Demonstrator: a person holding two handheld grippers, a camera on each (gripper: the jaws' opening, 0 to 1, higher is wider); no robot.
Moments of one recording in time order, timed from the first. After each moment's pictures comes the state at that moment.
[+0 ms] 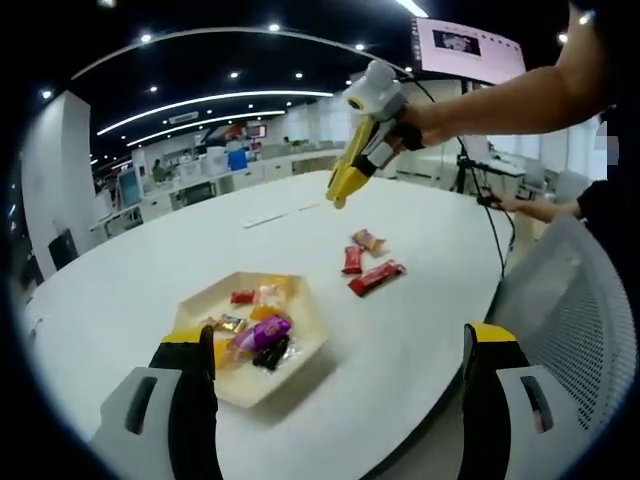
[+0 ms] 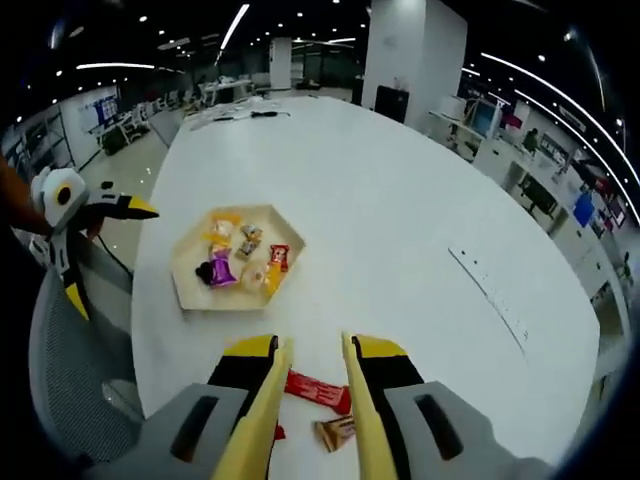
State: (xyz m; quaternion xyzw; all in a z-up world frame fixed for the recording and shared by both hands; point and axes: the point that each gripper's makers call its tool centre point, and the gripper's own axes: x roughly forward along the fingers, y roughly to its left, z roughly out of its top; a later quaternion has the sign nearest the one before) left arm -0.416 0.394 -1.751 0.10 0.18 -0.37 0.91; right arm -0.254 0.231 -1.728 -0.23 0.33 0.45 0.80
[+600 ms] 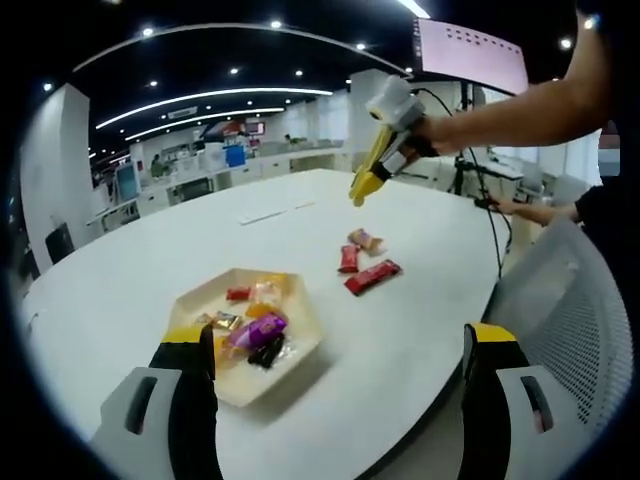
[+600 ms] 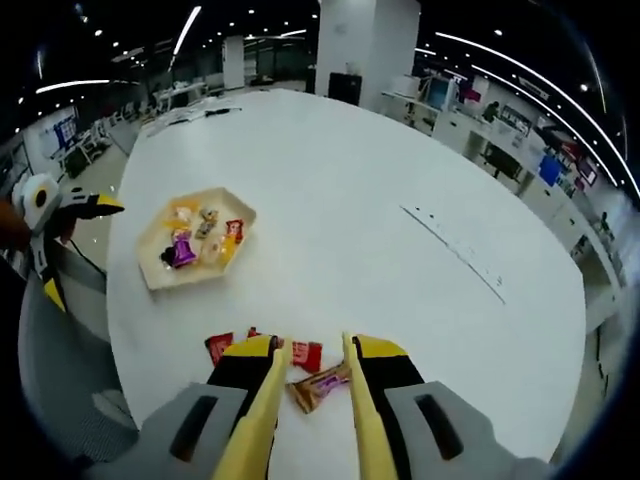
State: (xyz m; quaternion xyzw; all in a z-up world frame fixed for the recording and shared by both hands) left arm -0.416 0.394 -1.751 0.09 0.19 -0.37 0.91; right arm -0.246 0.172 -1.744 -0.21 0.35 0.36 0.84
